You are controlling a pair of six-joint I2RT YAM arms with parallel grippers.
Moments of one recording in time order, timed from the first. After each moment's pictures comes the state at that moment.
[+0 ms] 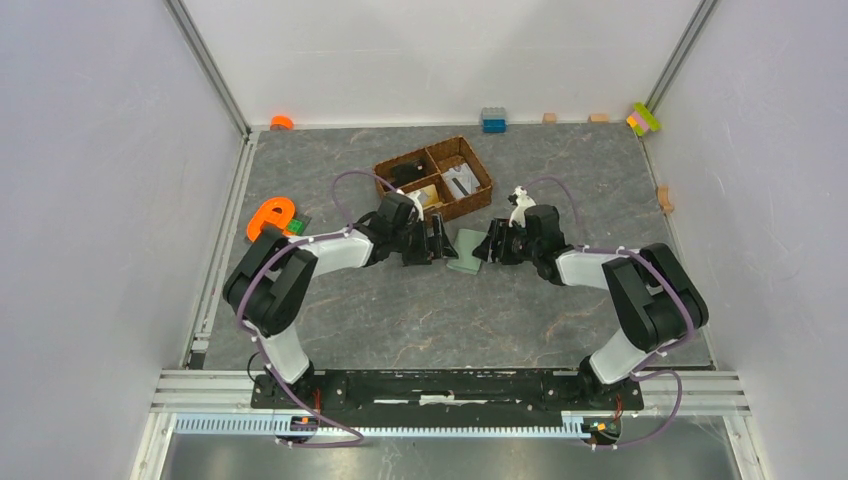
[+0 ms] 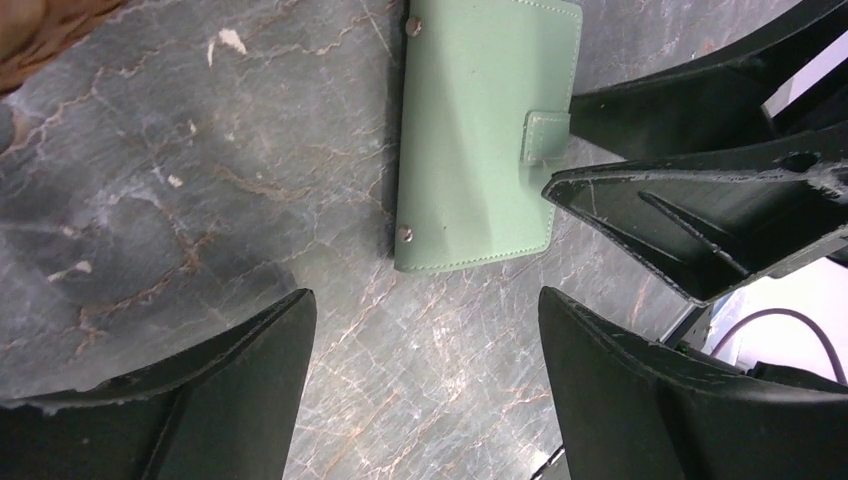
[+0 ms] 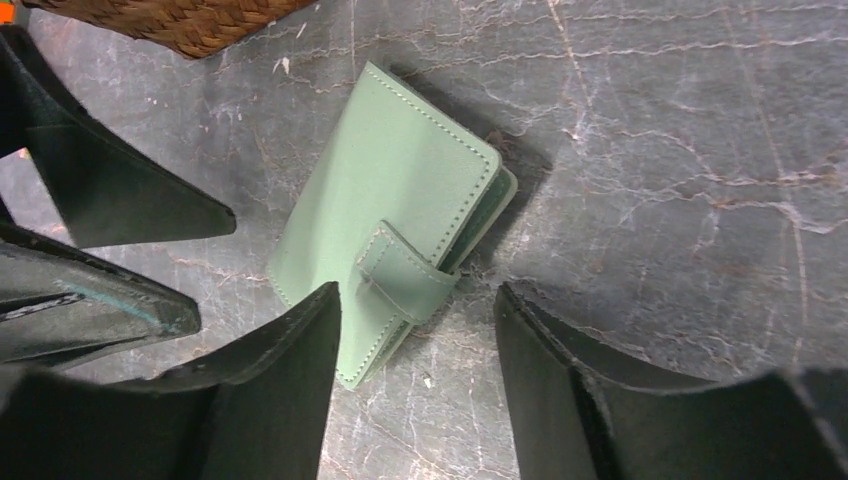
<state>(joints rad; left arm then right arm) -0.60 1.75 0.93 0.04 0.35 -0.69 0.36 1.61 0.62 0.34 -0.34 0.44</state>
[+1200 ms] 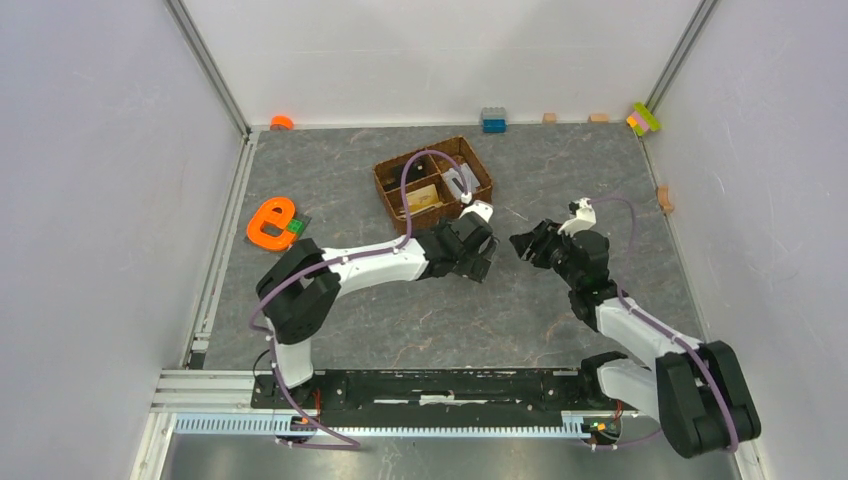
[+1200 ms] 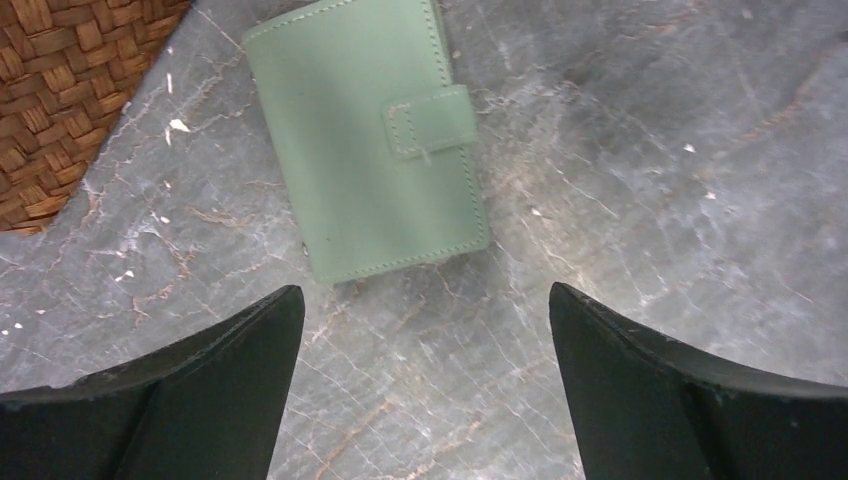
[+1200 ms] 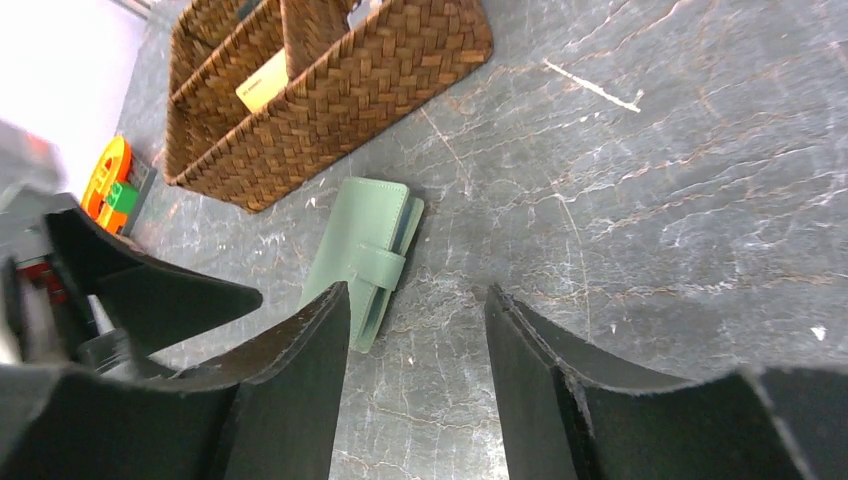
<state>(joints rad) -0.98 1.84 1.27 -0.34 -0.30 -0.40 0.25 1.12 0.33 0.45 -0.17 0.57</state>
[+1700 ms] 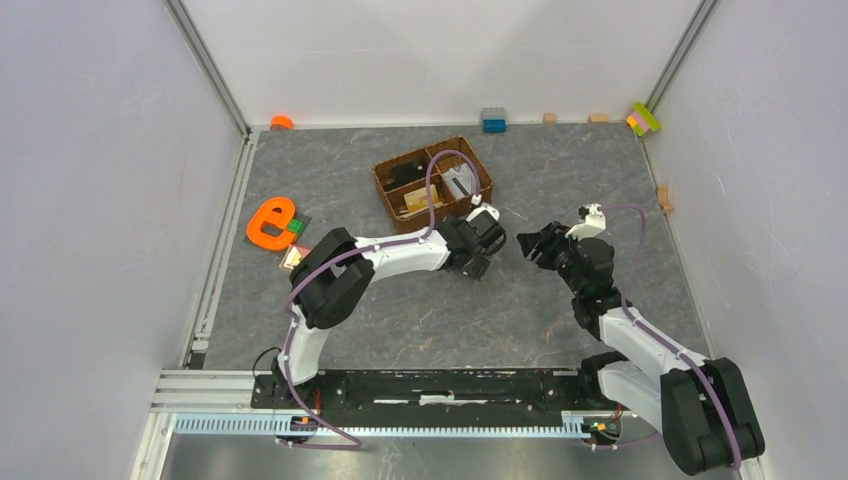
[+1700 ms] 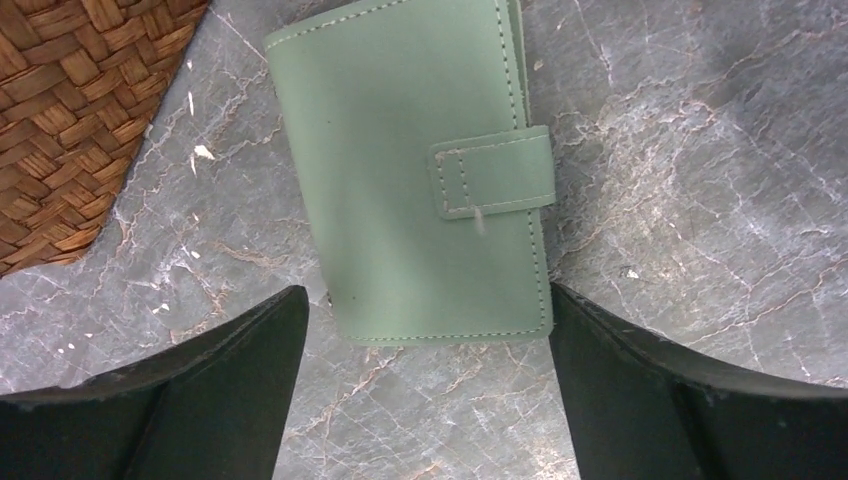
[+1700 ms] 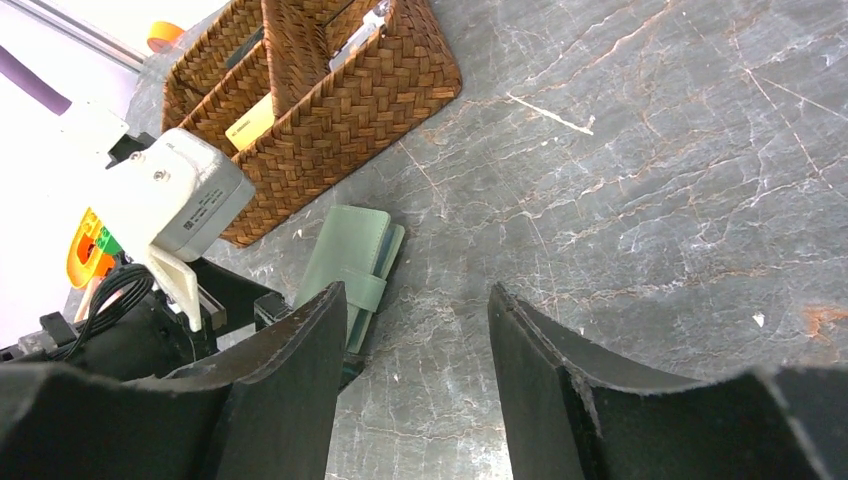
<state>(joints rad) -0.97 2.05 1.45 -0.48 -0.41 -0.34 0.25 1.01 0.27 0.48 -0.06 0.59</state>
